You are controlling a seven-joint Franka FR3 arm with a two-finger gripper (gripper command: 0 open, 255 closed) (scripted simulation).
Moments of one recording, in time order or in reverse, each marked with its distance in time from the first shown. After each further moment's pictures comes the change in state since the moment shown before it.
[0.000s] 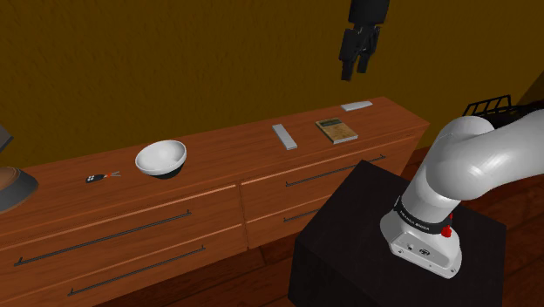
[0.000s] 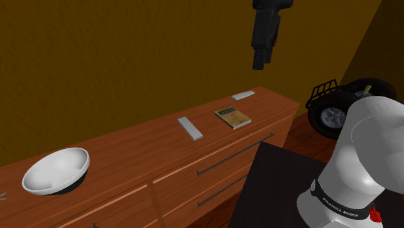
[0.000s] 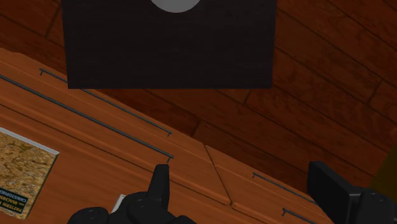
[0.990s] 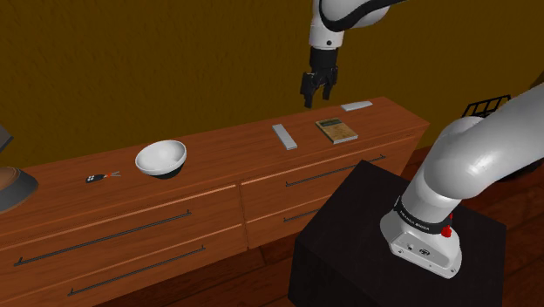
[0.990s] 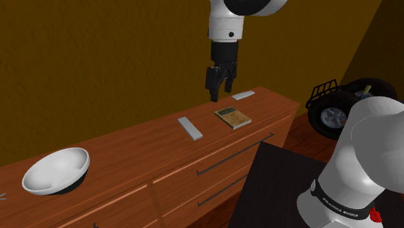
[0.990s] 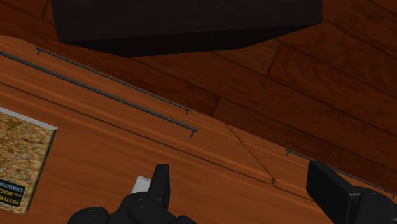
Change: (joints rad) arm -0.048 0.318 -0.020 -0.108 -0.039 0.440 0.002
